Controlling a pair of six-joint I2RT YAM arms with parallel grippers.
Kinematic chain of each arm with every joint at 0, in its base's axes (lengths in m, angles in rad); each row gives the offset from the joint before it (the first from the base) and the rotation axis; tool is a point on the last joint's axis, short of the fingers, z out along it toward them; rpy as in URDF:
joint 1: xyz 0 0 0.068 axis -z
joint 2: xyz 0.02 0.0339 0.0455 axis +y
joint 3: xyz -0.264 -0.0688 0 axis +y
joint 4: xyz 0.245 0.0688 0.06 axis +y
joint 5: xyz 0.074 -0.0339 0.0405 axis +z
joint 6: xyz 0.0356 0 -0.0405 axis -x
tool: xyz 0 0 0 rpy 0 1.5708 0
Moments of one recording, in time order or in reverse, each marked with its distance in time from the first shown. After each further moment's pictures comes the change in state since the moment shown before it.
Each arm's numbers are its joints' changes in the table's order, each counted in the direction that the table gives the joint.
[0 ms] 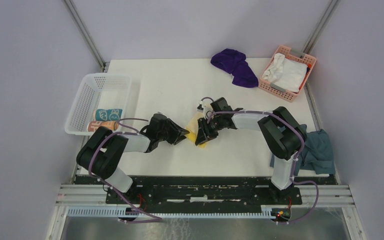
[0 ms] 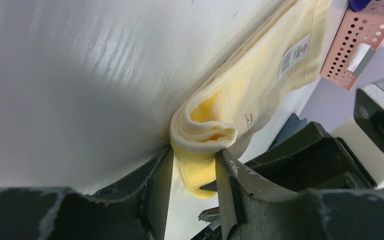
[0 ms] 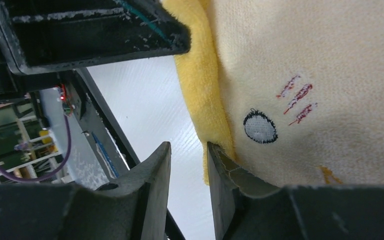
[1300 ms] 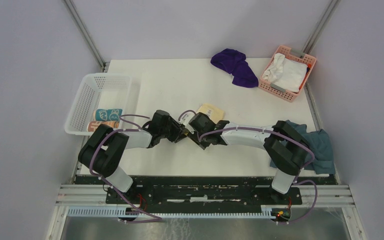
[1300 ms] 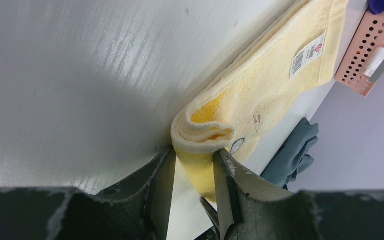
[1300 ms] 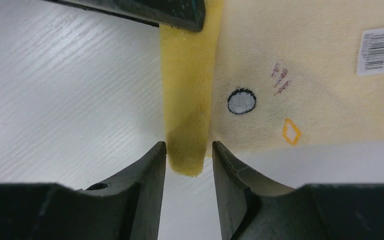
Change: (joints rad) left arm 0.000 0.040 -0.105 0.142 0.011 -0.028; right arm -0.343 -0.136 -0.026 0.172 -0.887 0.409
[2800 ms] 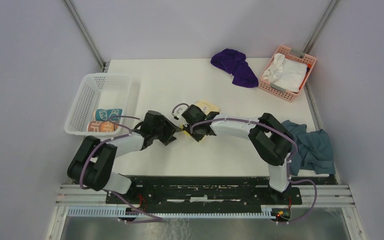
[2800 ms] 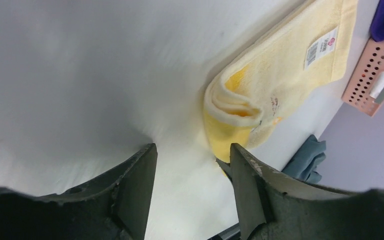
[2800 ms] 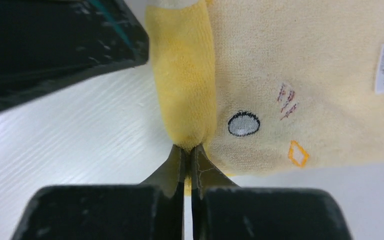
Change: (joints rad) left arm -0.066 -0.110 0.018 0.111 0.031 -0.048; right arm 0.012 0.174 -0.211 0.077 -0.023 -0.012
